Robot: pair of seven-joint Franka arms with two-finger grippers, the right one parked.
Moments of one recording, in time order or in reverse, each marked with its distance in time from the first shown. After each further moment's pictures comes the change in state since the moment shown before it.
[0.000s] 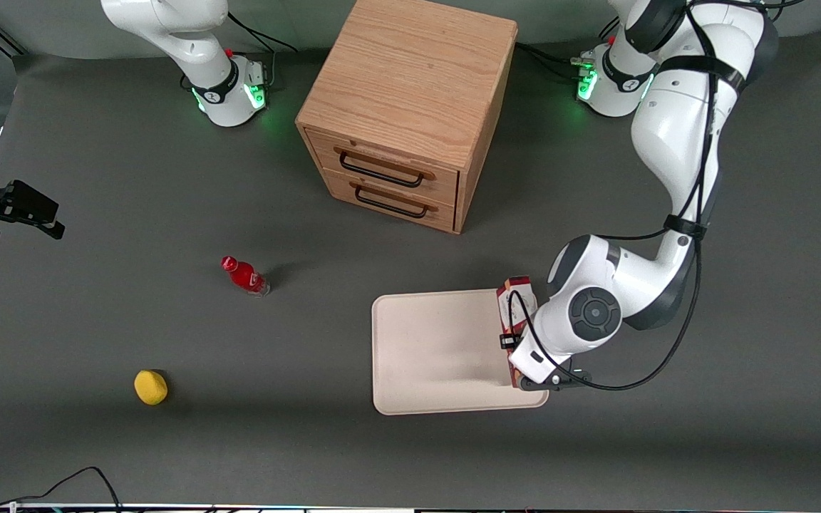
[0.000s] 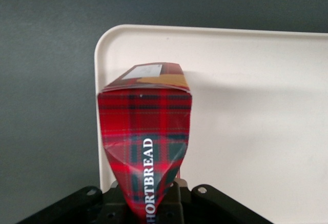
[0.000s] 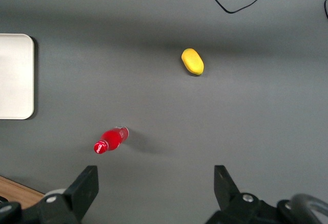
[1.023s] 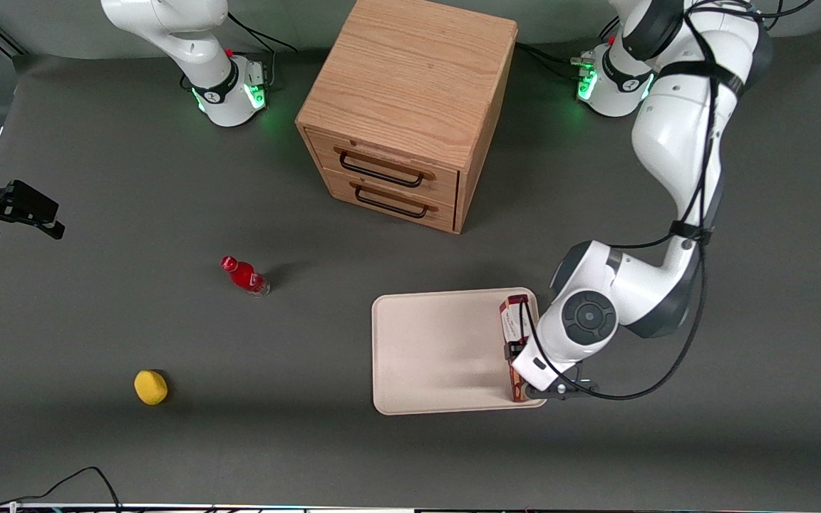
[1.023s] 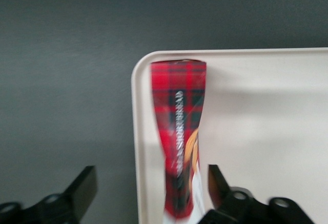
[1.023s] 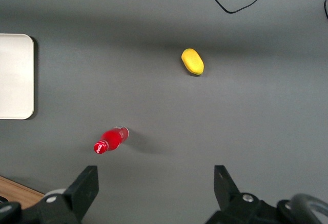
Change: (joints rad) arm 0.004 0.005 -0.008 0.117 0.122 -0.165 0.003
